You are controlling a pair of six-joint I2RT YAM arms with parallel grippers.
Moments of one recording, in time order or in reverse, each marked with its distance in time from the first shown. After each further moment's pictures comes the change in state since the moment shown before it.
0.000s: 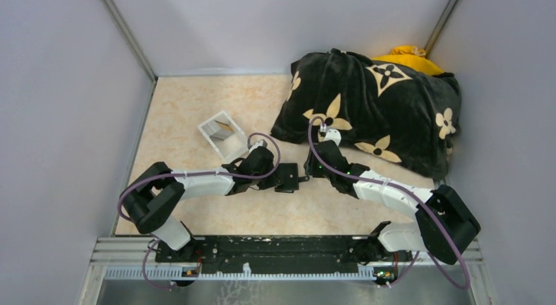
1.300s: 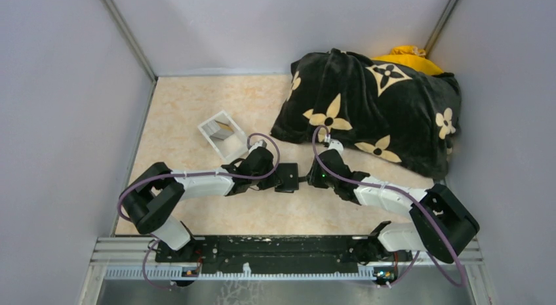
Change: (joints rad) left arm -0.001 -0.004 -0.010 0.013 -0.003 -0.007; right arm -0.014 0.008 -0.122 0.064 -0.106 0.114
